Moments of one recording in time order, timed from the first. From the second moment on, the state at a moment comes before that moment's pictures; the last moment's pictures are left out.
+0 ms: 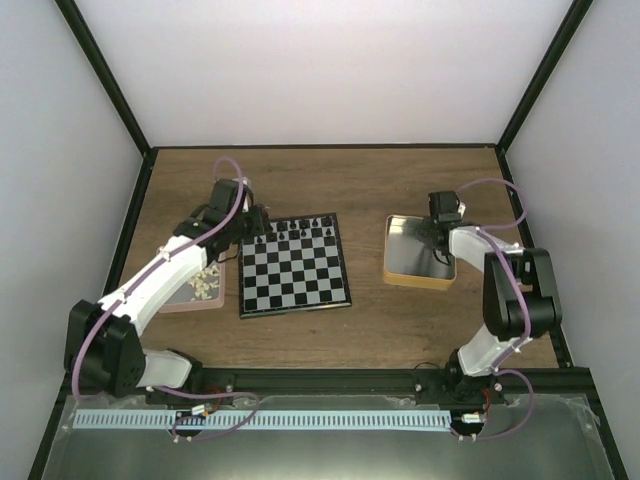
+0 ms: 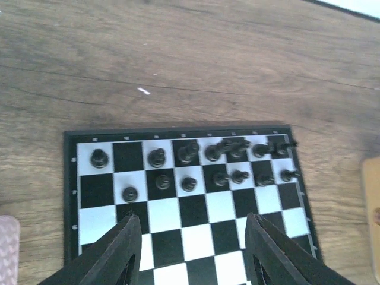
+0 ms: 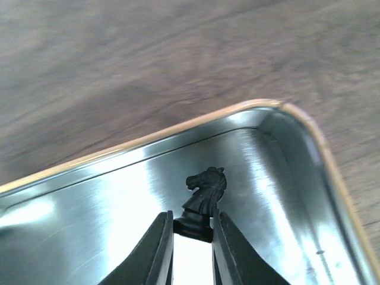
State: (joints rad) left arm -0.42 1.37 1.05 -0.47 -0.08 -0.50; right arm 0.10 1.66 0.90 -0.24 0.24 0.53
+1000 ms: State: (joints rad) left arm -0.50 1.32 0.93 0.16 0.86 -0.86; right arm 0.39 1.25 0.64 0.64 -1.12 0.66
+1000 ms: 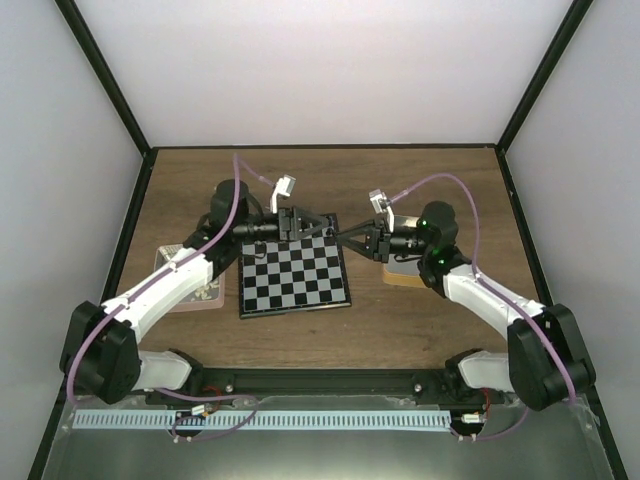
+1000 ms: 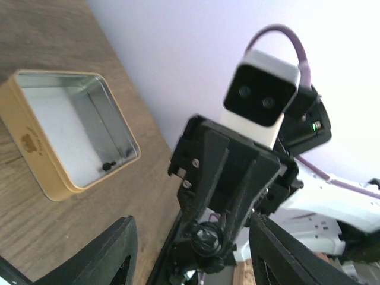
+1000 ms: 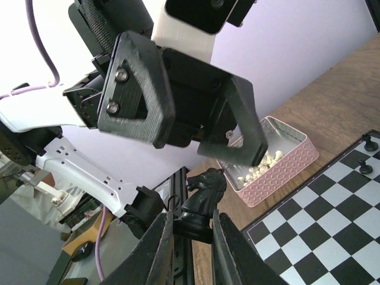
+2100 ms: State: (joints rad) left arm -0.52 1.42 0.89 0.30 0.91 -1.11; right arm 0.40 1.31 0.85 0.14 -1.00 0.28
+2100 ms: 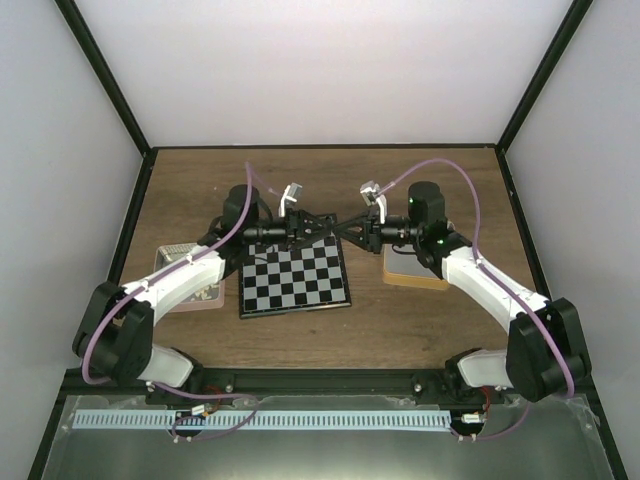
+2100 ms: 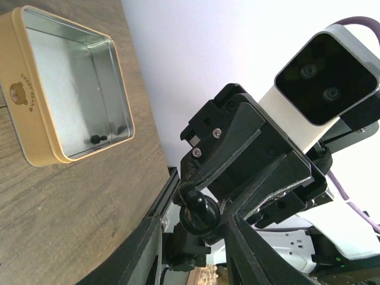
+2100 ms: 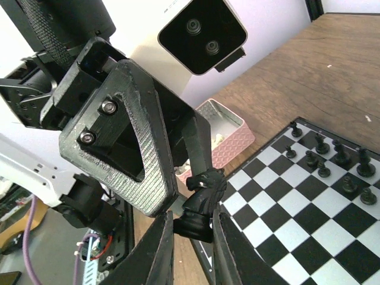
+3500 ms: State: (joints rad) left arm -0.51 1.48 0.84 0.34 0.88 -1.24; right arm 0.44 1.31 0.86 -0.03 -0.89 0.09
